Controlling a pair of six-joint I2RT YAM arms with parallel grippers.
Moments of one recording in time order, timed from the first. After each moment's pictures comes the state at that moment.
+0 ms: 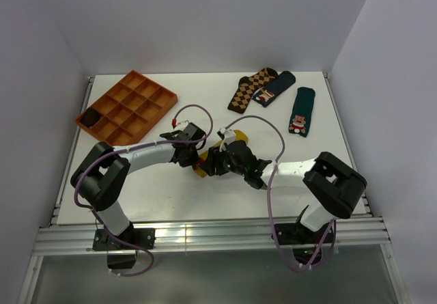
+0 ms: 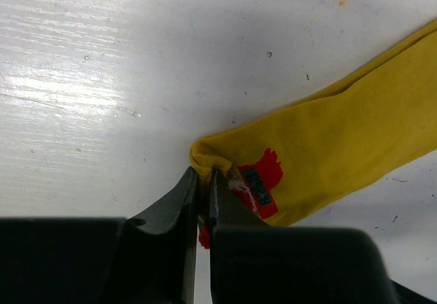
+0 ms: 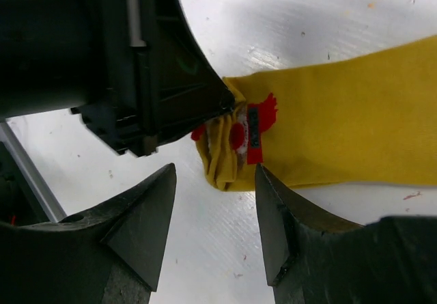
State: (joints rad) left arm -0.72 1.70 1.00 -0.43 -0.24 -0.93; right arm 0.86 1.53 0.60 0.47 -0.05 0.57
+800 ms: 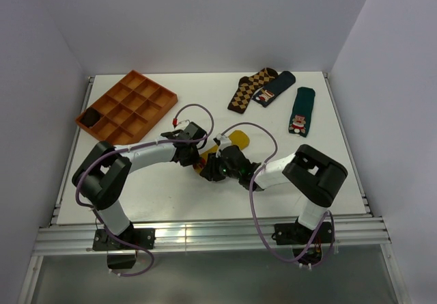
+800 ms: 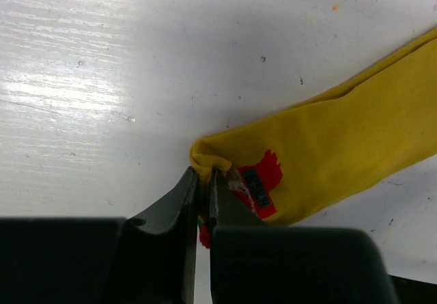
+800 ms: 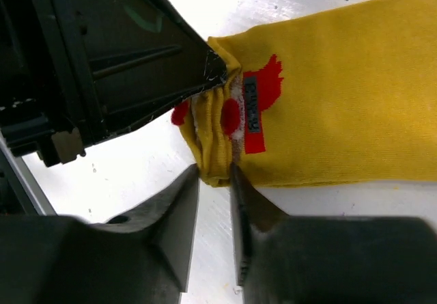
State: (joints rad) left arm -0.72 1.71 1.01 -0.44 -0.25 -0.93; right arm 0.88 1.71 0.60 0.57 -0.09 0.66
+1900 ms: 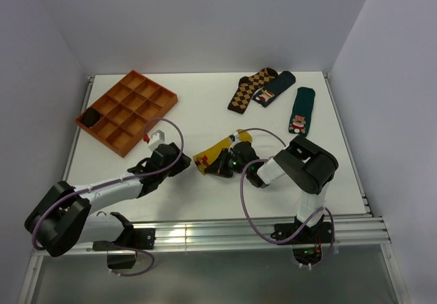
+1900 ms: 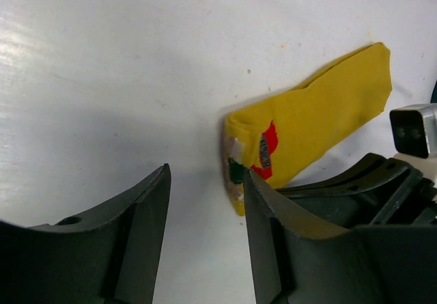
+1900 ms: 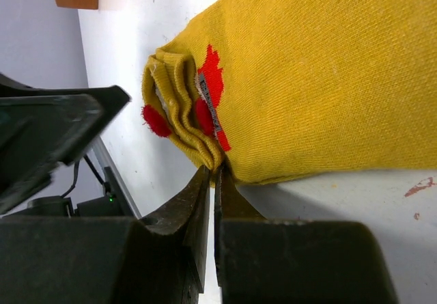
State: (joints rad) left arm -0.69 1.25 0.49 0.09 -0.28 -1.04; right arm 0.71 1.84 0.53 0.79 -0.32 1.05
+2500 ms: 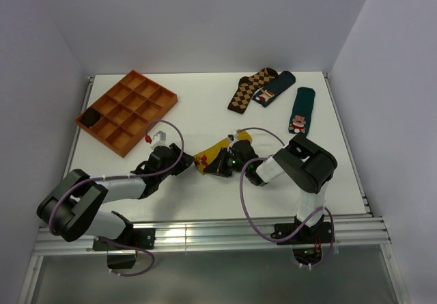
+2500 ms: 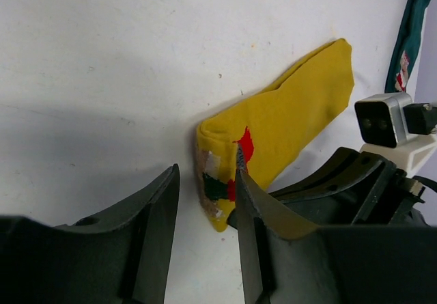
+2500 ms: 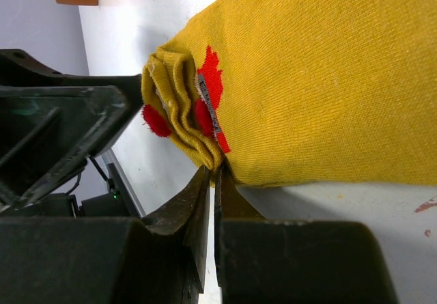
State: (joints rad) left arm -0.63 1.37 0.37 0.47 -0.13 -1.04; right arm 0.71 1.85 0.56 0.77 -0.35 1.06
